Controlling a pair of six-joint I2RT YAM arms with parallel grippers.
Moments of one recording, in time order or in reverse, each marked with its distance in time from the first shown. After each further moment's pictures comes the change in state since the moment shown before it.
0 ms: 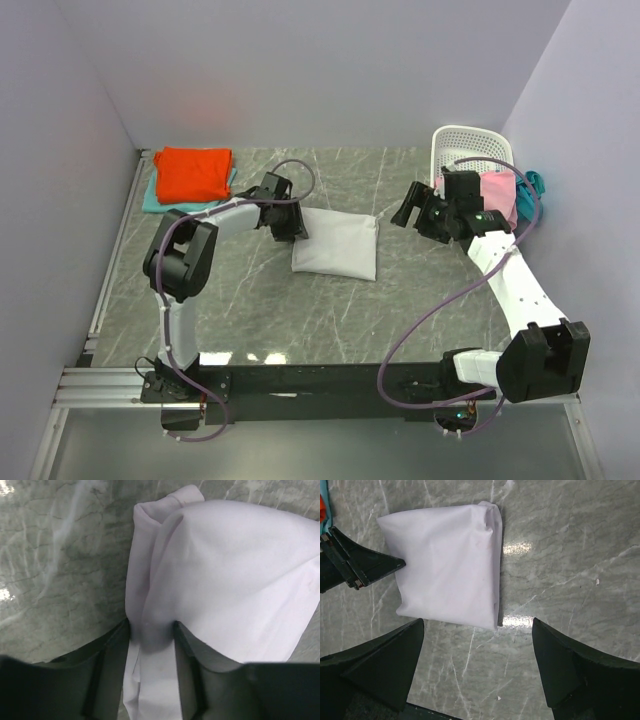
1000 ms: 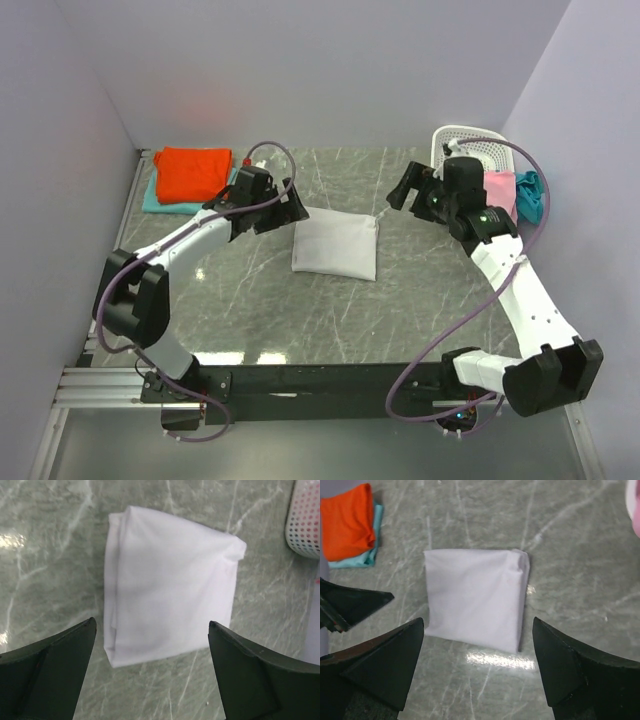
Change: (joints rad) left arm -0.015 -0.412 -0.182 0.033 -0.077 -0.069; right arm 0.111 -0.049 0.135 0.050 0.109 0.012
